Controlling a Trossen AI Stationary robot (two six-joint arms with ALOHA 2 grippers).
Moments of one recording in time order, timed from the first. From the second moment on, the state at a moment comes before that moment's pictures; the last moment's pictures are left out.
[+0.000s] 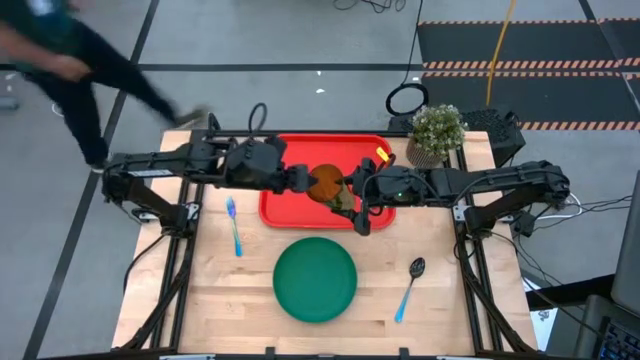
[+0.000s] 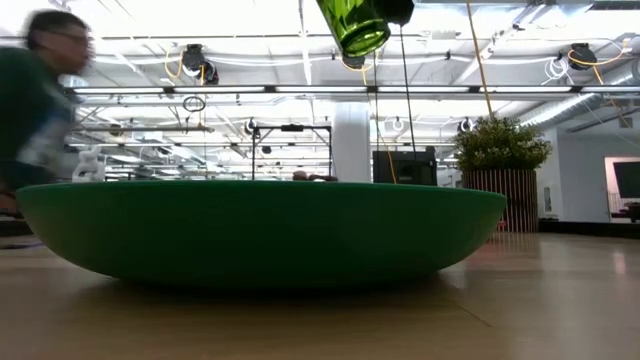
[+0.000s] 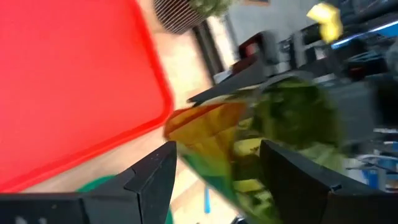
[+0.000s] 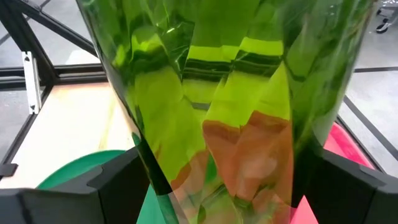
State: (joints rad) left arm -0.05 1.49 1.75 -0.88 -0.23 -1.24; right arm 0.07 1.34 1.19 -0.29 0.19 0.08
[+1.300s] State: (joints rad) left arm 0.00 1.52 1.75 -0.89 -0.07 -1.14; right arm 0.08 1.29 1.19 -0.41 0.11 0.18
